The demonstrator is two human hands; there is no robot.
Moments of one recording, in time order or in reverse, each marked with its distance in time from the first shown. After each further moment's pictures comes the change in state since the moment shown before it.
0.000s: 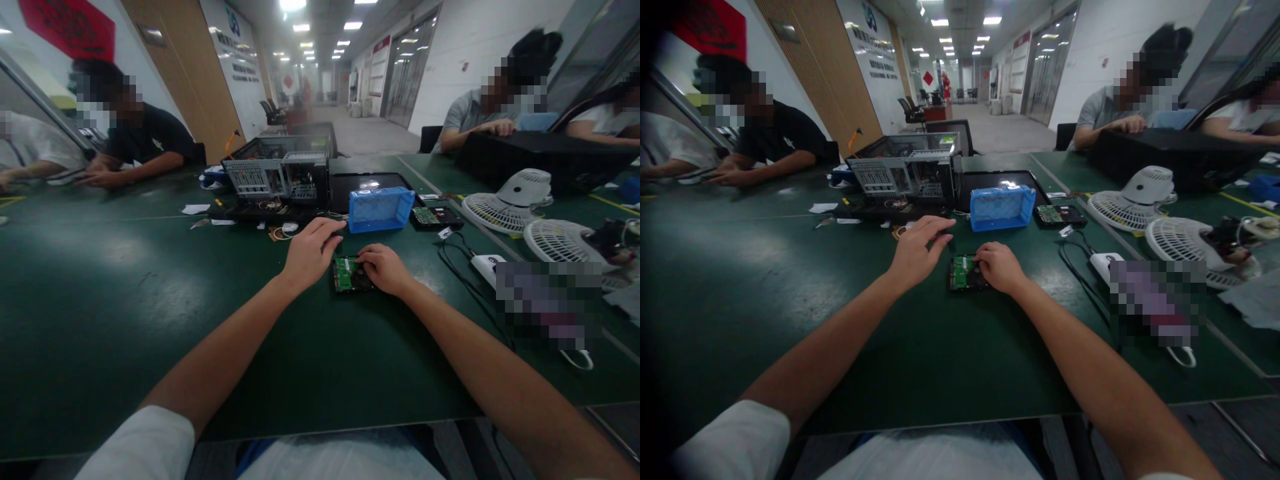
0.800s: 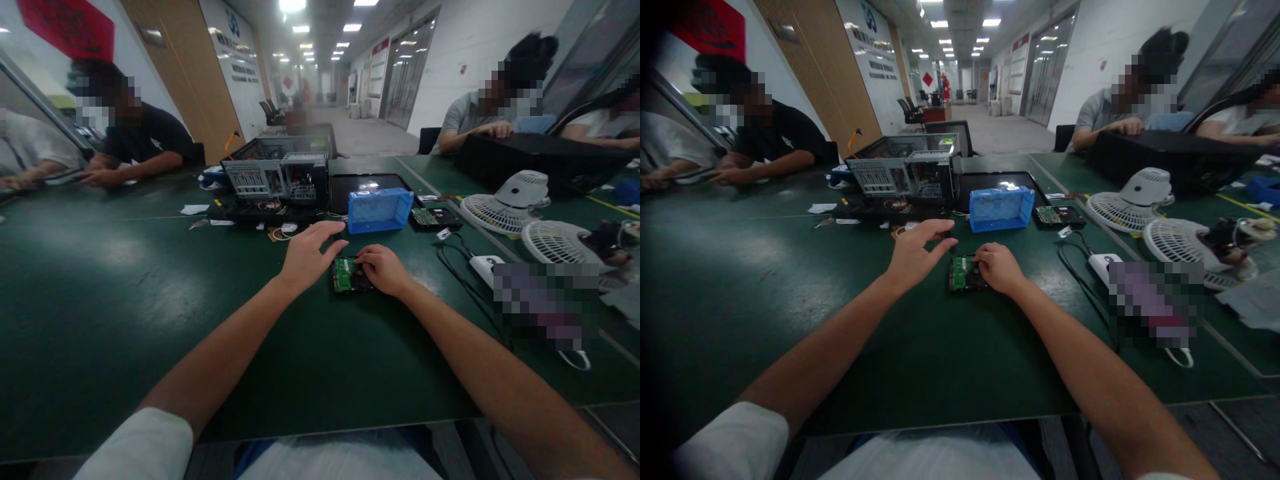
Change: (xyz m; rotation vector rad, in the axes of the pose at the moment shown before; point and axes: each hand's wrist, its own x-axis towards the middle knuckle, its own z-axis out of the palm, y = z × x) left_hand -0.002 0.001 0.002 -0.036 0.033 -0.027; right_hand -0.001 0.001 0.001 -0.013 0.002 -0.008
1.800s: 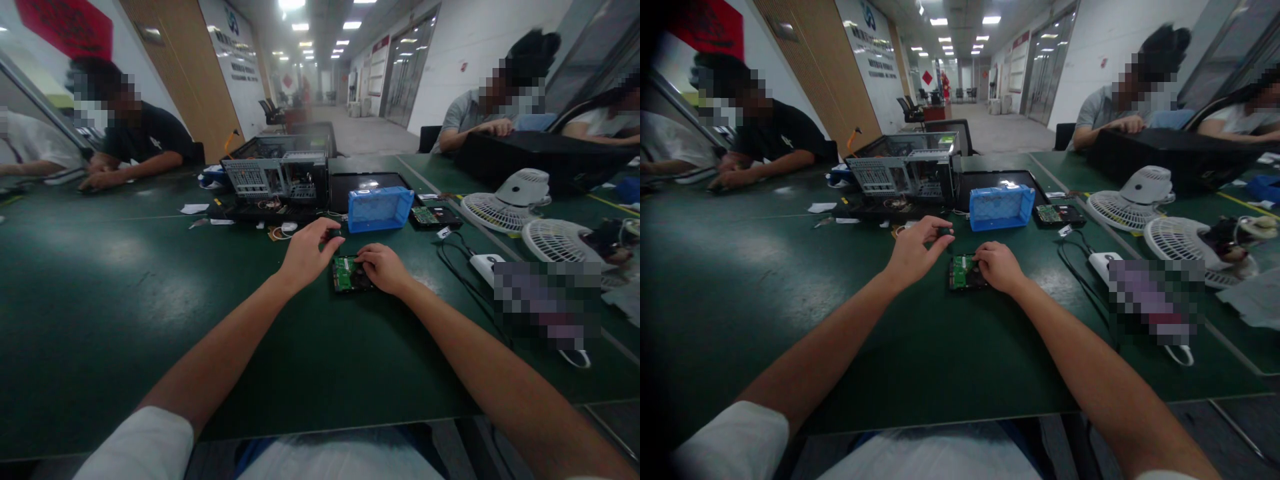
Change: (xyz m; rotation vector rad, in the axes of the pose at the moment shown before) left_hand 0.000 -0.004 -0.001 -0.072 -0.052 -0.086; right_hand 0.000 -0.001 -0.001 0.006 -0.003 0.000
